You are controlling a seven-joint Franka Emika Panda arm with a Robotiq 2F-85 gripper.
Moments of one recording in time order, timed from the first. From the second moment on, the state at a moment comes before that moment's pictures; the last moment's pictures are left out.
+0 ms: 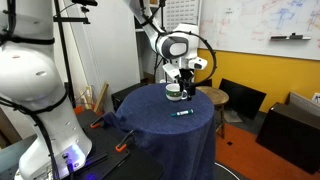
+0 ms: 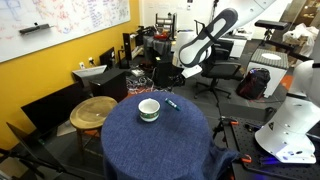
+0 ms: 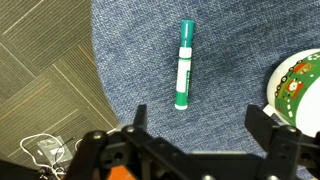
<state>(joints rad) -0.21 0.26 -0.19 -2.30 0.15 2.62 0.09</state>
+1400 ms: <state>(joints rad) -0.21 0.54 -0.15 -2.09 0.21 2.62 0.09</state>
